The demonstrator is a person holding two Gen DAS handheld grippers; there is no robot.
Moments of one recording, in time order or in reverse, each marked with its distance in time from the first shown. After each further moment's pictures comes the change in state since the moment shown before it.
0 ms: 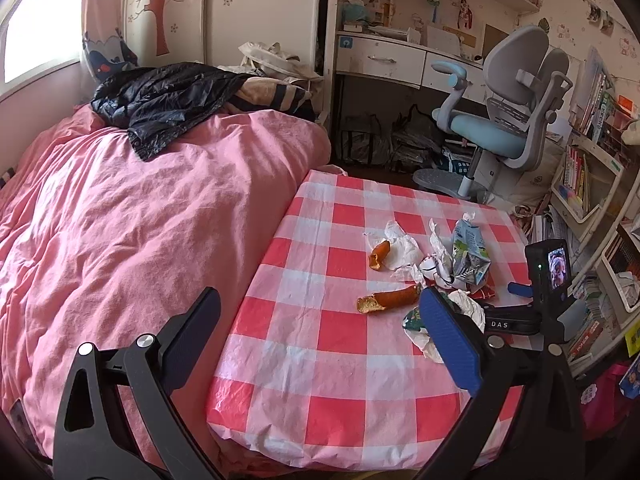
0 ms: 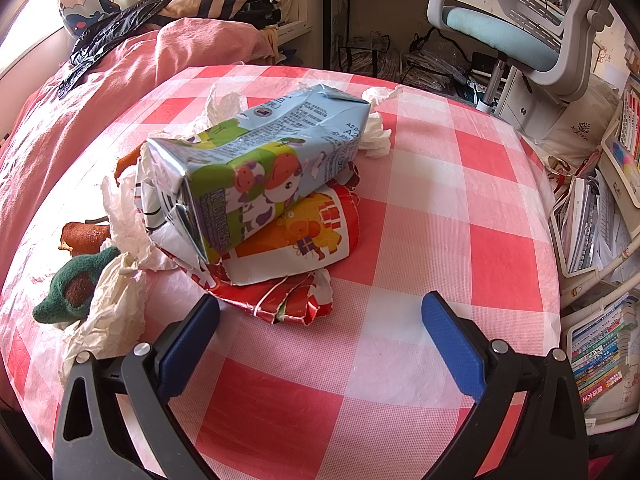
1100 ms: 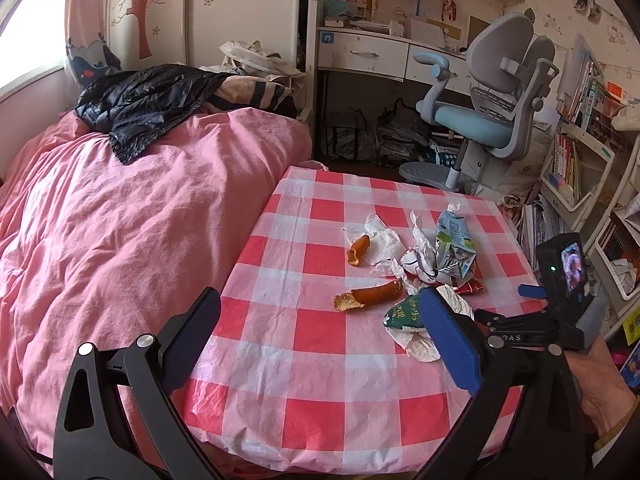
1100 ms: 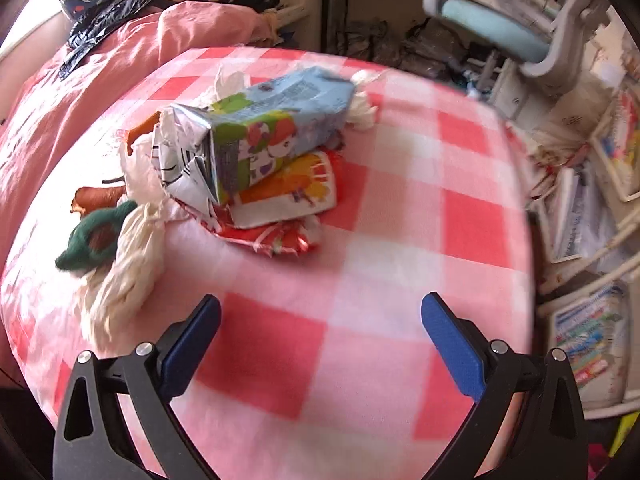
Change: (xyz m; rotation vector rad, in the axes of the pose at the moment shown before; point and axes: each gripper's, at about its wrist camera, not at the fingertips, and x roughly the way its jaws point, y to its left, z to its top) left arm 0.010 -0.020 -0.004 0.033 0.000 -0.035; right arm -0.024 0.000 -0.020 -0.033 0.057 -0.061
